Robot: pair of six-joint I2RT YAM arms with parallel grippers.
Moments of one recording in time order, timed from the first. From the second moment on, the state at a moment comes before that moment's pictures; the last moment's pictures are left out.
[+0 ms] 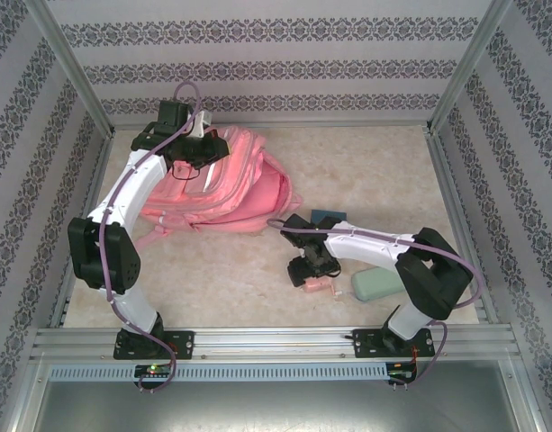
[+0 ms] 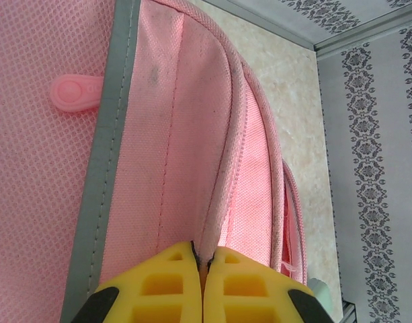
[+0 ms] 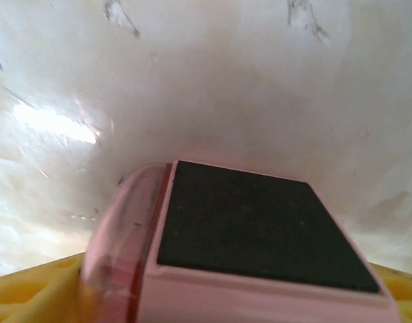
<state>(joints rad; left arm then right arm) -0.15 1.73 1.62 -0.67 0.56 -0.52 0.82 1.61 0.93 -0.86 -0.02 0.46</state>
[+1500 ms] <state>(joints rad) -0.12 1.63 1.54 -0.50 0.62 -0.75 0.52 2.22 1.76 -0.09 -0.34 1.24</state>
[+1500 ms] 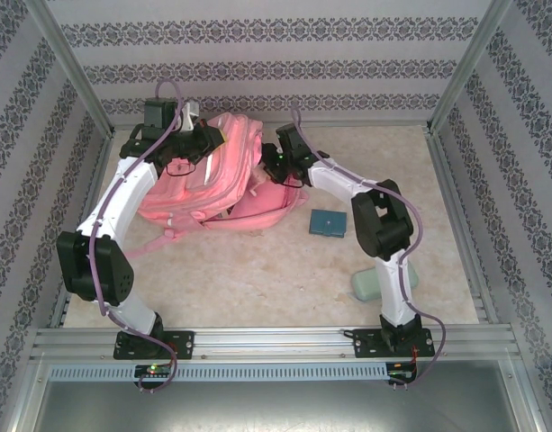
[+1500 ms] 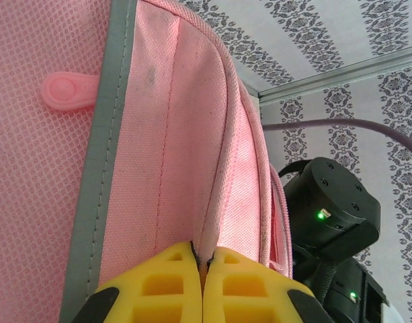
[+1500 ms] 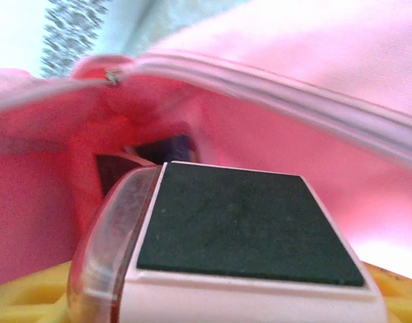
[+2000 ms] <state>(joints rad) -0.12 1.63 1.54 -0.50 0.62 -0.75 0.56 2.34 1.89 -0.06 -0.30 1.44</state>
